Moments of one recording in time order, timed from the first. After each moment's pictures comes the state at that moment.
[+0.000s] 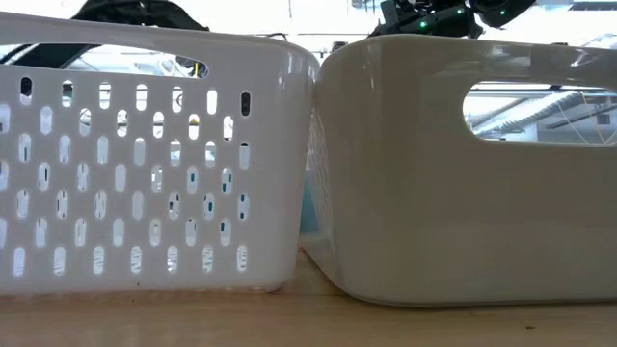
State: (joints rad) left arm 0.77 2.15 1.92 -1.21 0.37 -0.09; right arm -0.63 1.27 1.02 0.15 -0.26 0.03
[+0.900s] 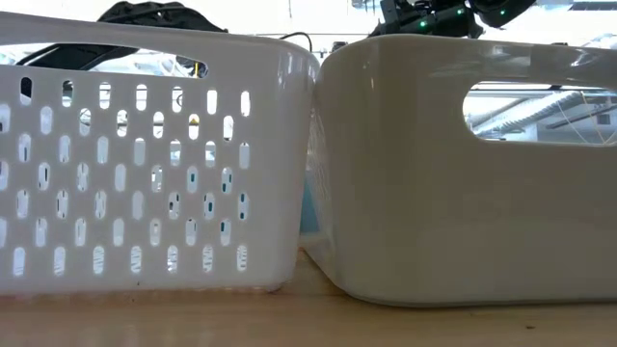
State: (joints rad) left arm 0.67 2.27 2.10 -1.36 0.21 0.29; right arm -0.63 1.27 1.02 0.14 -0.27 0.09
